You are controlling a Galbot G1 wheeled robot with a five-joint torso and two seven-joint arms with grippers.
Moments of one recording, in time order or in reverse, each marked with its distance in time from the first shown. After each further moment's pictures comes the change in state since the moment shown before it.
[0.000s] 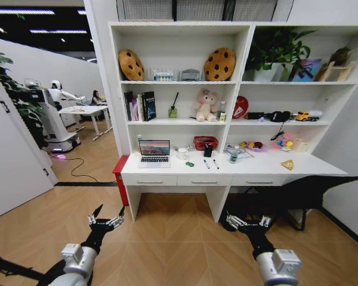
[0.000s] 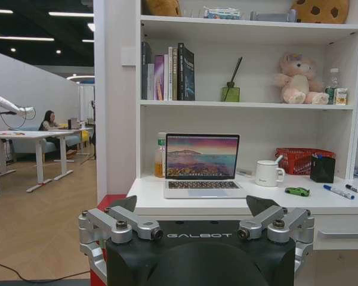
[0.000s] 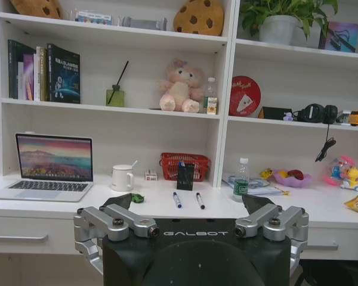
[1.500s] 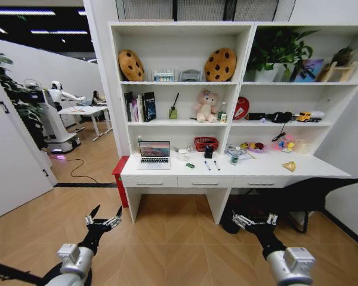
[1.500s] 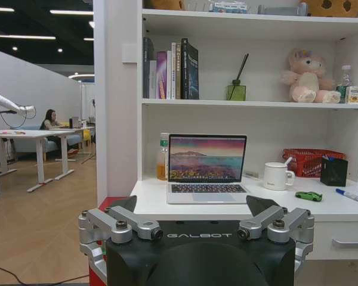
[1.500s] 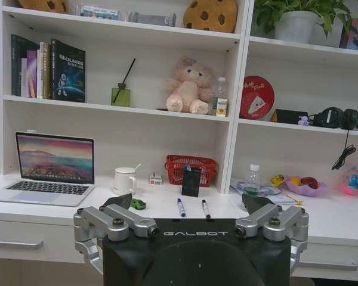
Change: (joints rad) left arm 0.003 0.002 -0.012 -0.005 -0.008 0.013 0.001; right arm 0.038 -0.042 0.092 0.006 0.064 -0.053 -0.072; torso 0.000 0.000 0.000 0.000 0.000
